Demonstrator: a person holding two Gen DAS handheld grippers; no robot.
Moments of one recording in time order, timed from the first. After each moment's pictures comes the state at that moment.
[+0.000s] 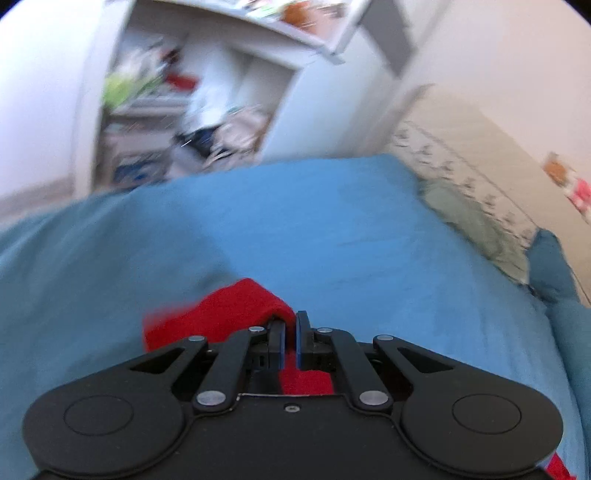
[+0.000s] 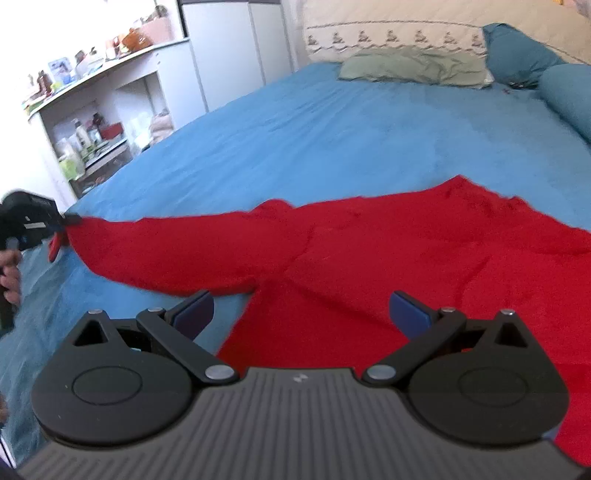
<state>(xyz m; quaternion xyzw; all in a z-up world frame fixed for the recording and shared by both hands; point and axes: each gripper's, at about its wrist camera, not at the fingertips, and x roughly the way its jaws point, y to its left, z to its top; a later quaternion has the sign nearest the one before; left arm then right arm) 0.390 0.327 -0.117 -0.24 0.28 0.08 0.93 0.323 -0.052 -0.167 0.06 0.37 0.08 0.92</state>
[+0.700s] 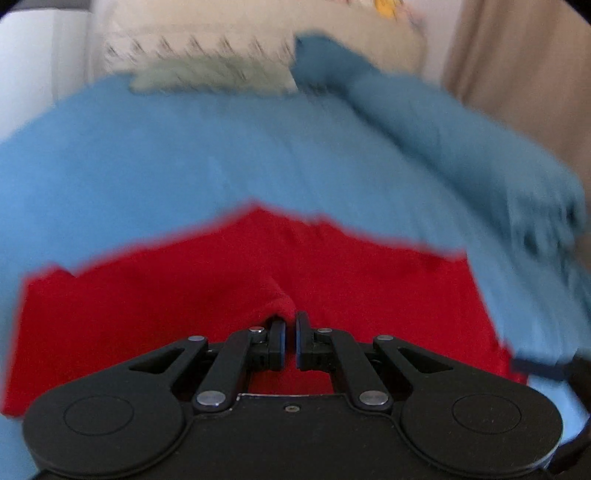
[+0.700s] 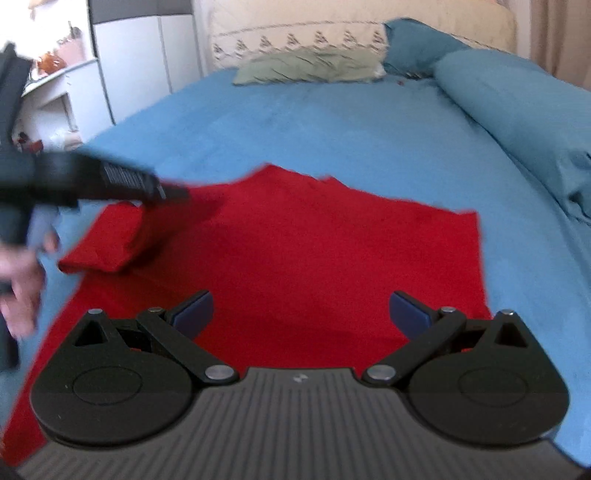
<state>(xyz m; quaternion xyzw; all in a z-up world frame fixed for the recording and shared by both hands) 0.407 -0.075 -0.156 0.00 0.40 -0.24 0.89 0.260 -0.229 -0.164 0.06 0.38 -0.04 0.92</state>
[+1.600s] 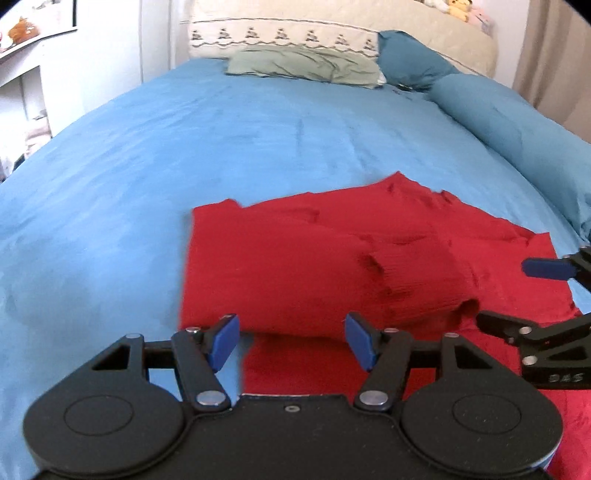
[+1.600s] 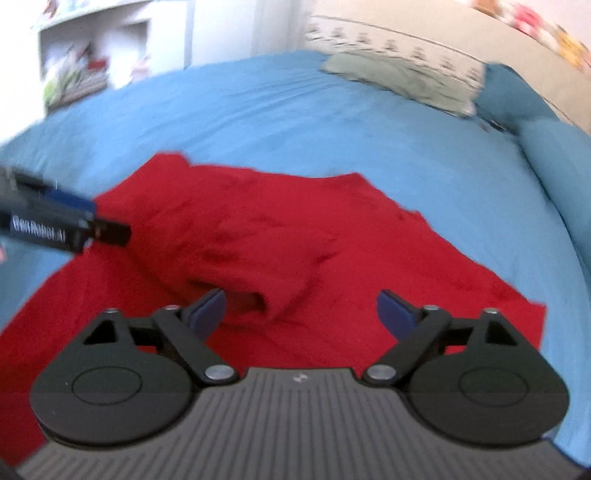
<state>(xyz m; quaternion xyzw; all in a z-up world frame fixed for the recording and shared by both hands) 0.376 0.057 -0.166 0.00 0.40 -0.12 0.91 0.323 -0.150 -0.176 -0.11 0.39 0.08 0.91</state>
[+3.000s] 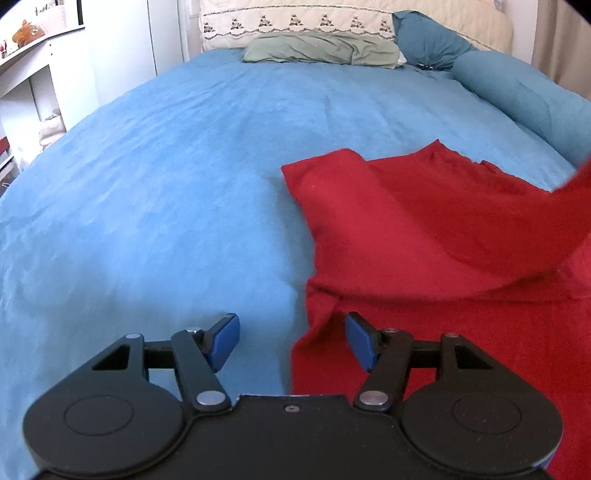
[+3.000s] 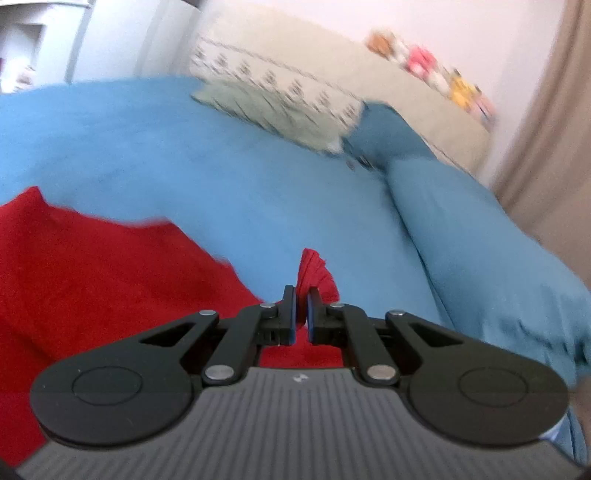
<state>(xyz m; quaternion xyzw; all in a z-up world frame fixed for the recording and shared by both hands) 0.386 0.071 -0.199 0.04 0.41 -0.09 0.91 0.373 -0.244 -0.162 -0.17 0.32 -0.13 0.92</state>
